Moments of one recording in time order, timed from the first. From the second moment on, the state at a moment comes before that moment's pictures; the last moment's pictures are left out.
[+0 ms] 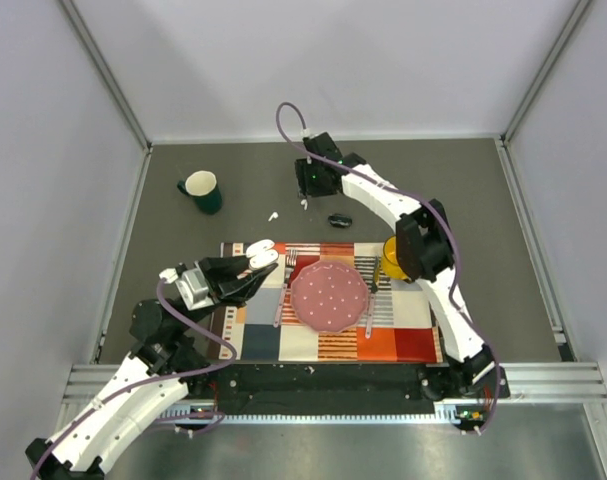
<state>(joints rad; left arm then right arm) -0.63 0.35 0.34 0.53 0.43 -0.07 0.61 2.38 2.15 -0.60 0.03 0.36</state>
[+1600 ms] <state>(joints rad) -0.63 0.34 0.34 0.49 0.43 -0.03 0.64 2.60 2.38 -0.66 0.11 0.31</state>
